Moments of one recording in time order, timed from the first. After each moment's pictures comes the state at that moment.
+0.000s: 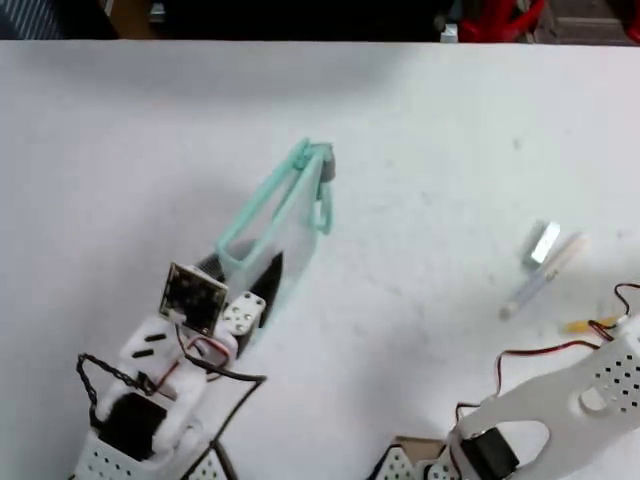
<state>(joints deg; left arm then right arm) 19.4 -104.5 86.4 46.5 -2.1 54.2 47.7 -31.7 60.4 -9.5</state>
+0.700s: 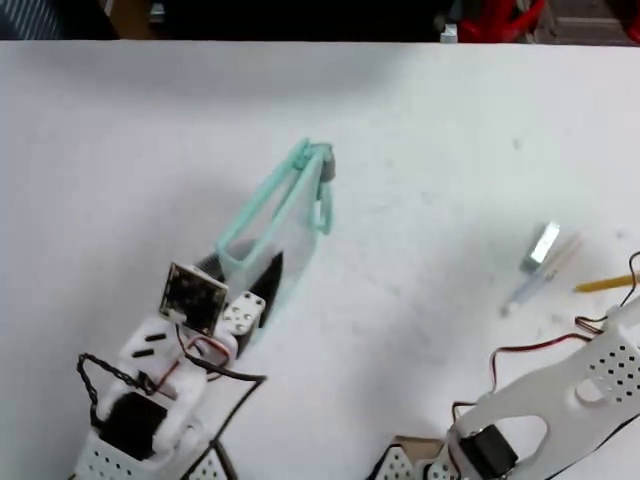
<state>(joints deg) 19.4 -104.5 86.4 46.5 -2.1 51.2 48.7 -78.9 98.2 -8.9</state>
